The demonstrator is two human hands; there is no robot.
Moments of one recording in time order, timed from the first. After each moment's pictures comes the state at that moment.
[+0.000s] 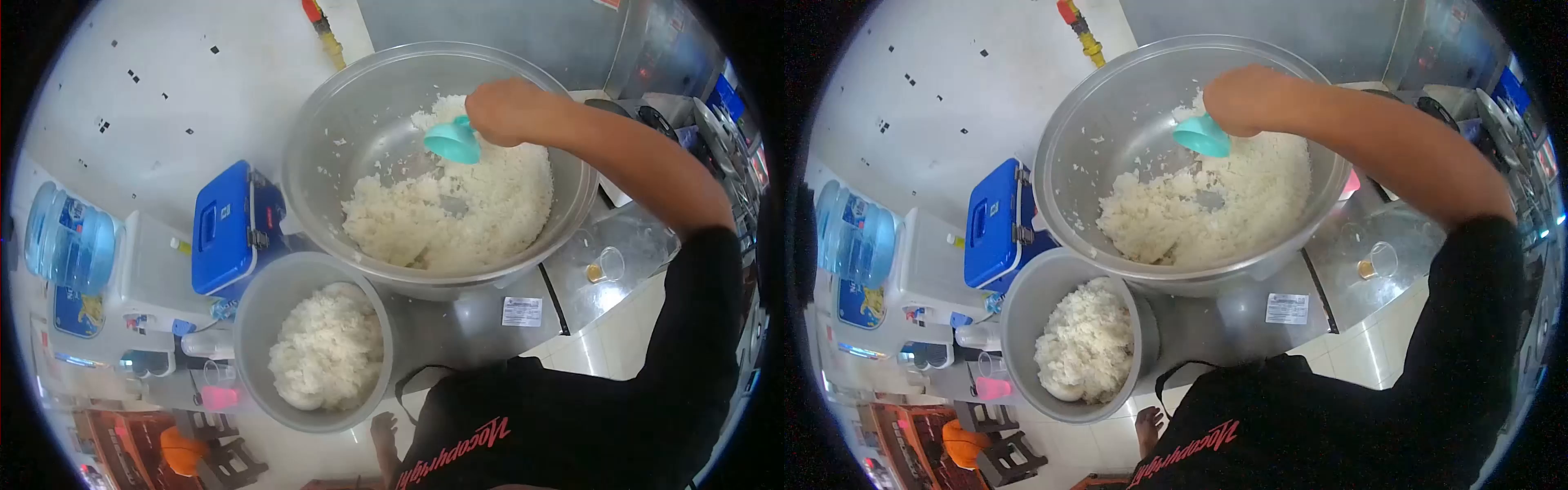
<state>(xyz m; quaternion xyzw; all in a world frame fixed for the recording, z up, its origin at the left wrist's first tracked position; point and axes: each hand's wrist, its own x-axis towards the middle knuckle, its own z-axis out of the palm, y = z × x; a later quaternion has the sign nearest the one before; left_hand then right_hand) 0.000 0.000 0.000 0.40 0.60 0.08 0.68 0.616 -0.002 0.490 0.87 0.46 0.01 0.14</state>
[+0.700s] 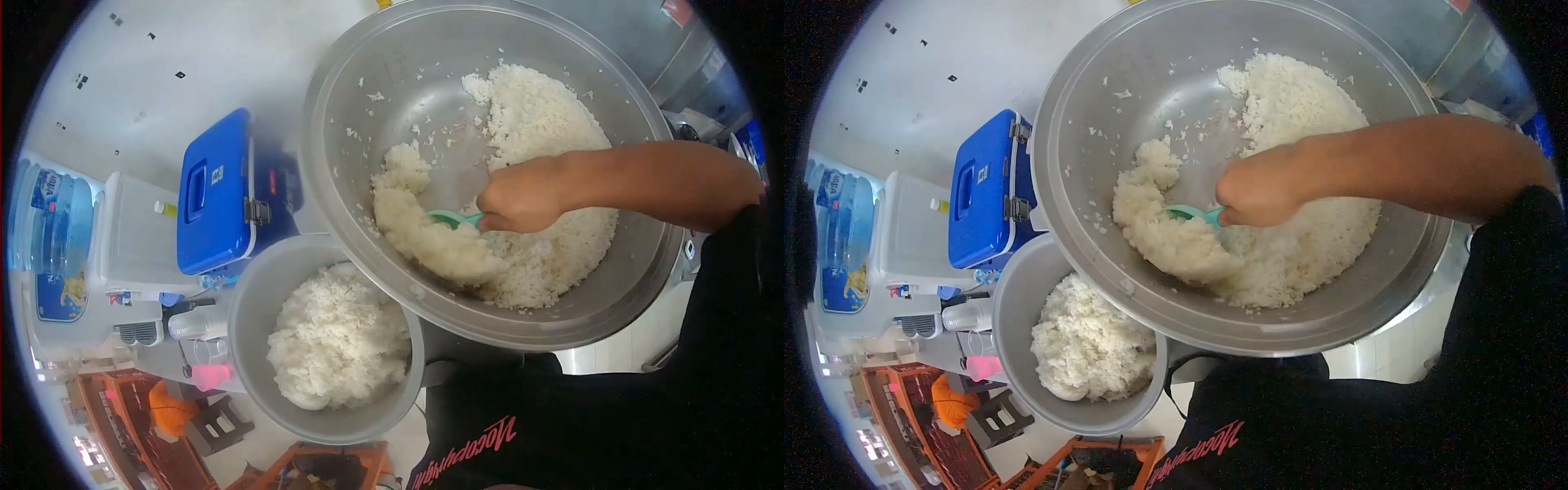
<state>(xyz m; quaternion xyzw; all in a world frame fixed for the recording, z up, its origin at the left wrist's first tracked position) -0.052 -0.163 -0.029 0.18 0.75 0.06 0.63 0.588 0.057 0.396 0.65 0.68 -0.32 0.14</state>
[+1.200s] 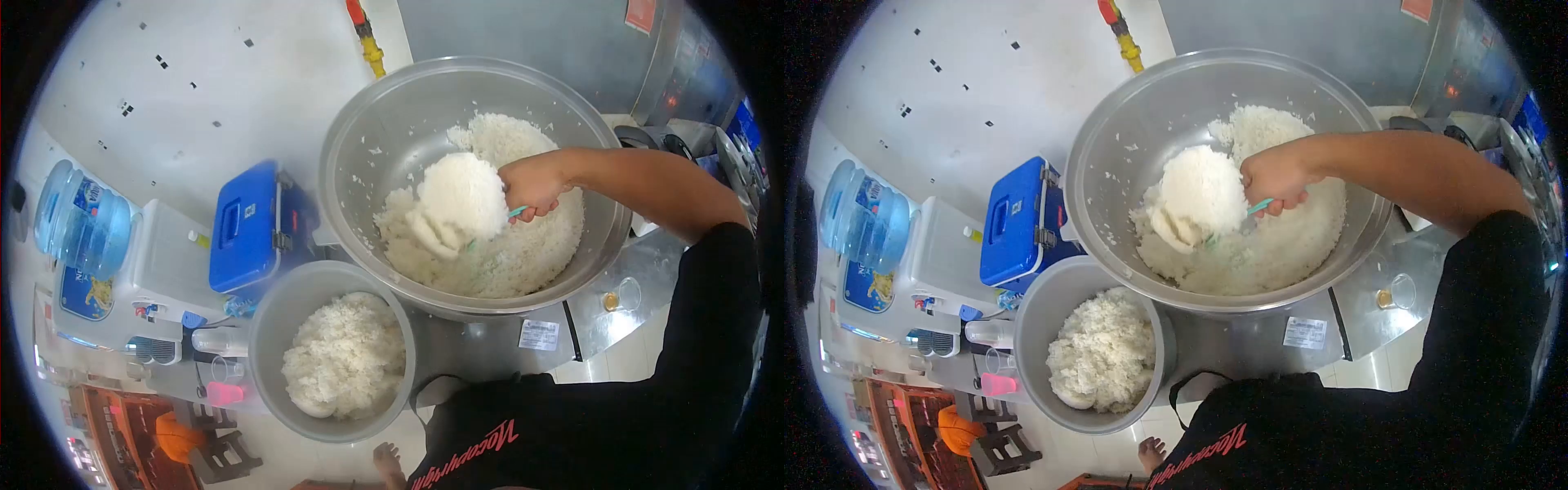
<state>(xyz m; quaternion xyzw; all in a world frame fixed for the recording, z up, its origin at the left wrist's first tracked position) -0.041 -0.047 -0.009 0.34 0.73 0.18 0.57 0.624 0.006 0.450 0.74 0.40 -0.54 -0.06</state>
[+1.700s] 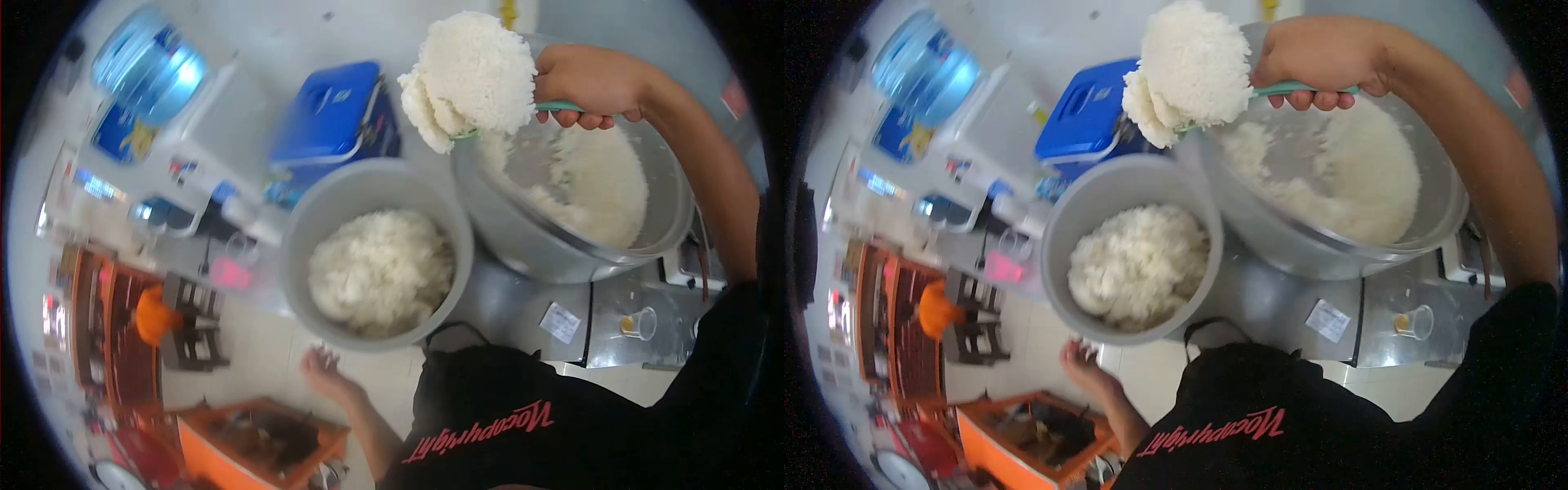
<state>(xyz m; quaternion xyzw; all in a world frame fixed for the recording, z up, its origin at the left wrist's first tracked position) 0.056 0.031 0.189 0.29 0.60 0.65 0.37 0.488 0.070 0.571 0.79 0.52 -0.31 -0.08</state>
